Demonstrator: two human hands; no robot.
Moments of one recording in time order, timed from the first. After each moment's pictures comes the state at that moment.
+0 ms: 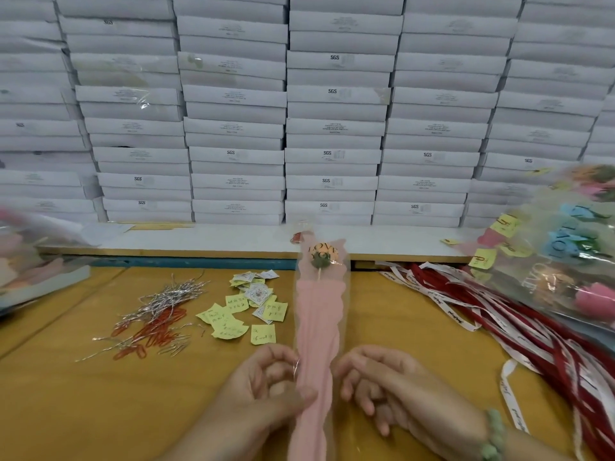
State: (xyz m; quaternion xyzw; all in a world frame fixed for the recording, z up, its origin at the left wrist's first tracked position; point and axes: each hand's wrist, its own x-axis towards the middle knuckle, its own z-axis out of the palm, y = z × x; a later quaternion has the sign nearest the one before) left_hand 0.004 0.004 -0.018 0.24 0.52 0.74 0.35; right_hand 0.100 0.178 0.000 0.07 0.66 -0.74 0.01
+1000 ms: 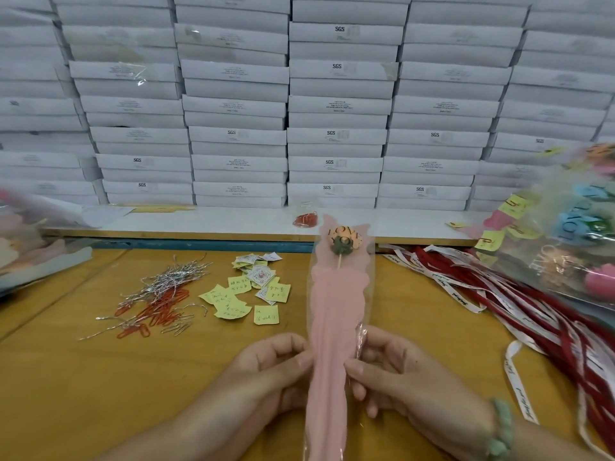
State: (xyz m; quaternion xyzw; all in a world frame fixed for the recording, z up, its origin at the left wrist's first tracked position) left_hand -0.003 0.002 -0.023 0.26 0.46 0.73 0.43; right_hand 0.107 0.170 -0.006 0.02 0.65 -0.76 0.00
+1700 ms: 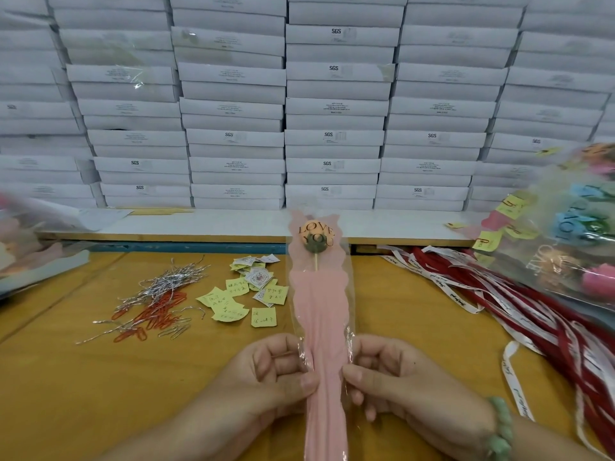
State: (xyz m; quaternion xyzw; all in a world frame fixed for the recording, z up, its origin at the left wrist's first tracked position) left_hand -0.001 -0.001 -0.022 0.27 0.48 0.72 0.43; right_hand 0.109 0.172 -0.001 0.00 0.66 -0.75 0.03
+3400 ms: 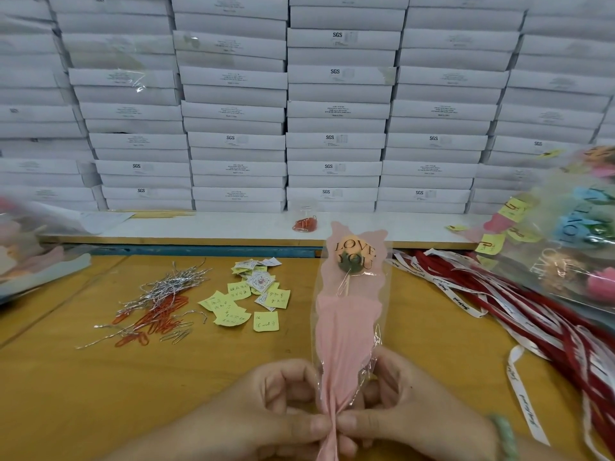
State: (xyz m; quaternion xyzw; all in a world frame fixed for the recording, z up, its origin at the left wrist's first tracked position) left_hand -0.004 -0.010 -0.016 0.37 0.45 0.61 0.54; right_hand 0.110 0.168 -0.011 -0.03 0.70 -0.71 0.00
